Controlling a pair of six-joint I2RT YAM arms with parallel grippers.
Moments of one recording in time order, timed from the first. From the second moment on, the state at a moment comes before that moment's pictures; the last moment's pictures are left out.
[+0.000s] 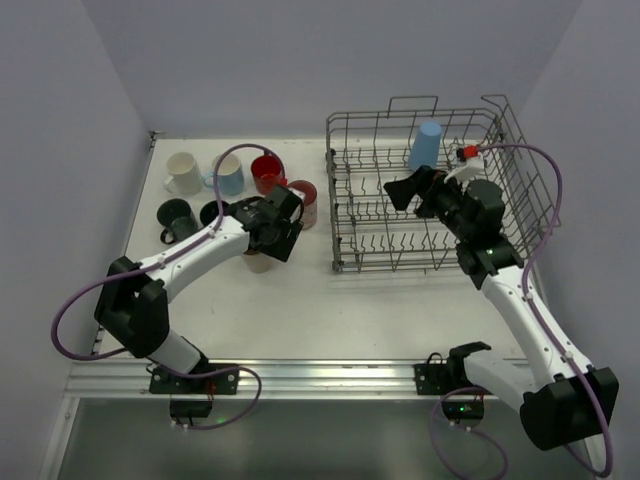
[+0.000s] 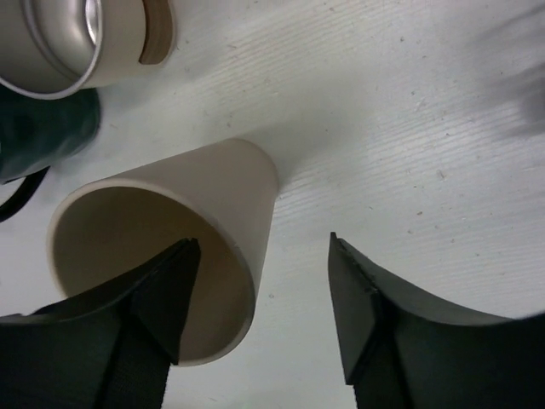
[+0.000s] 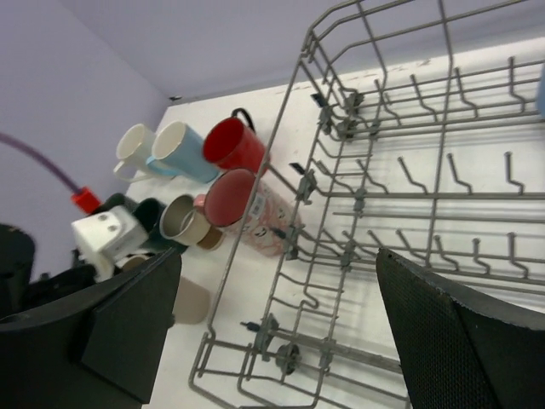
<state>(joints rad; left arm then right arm) -0.64 1.56 1.19 -0.77 -0.28 -0.18 0.24 0.99 0.85 0.01 -0.25 0.55</state>
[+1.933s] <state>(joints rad) -0.65 0.69 0.85 -0.25 -0.20 -0.14 0.09 2.22 1.97 -0.22 0.27 0.11</state>
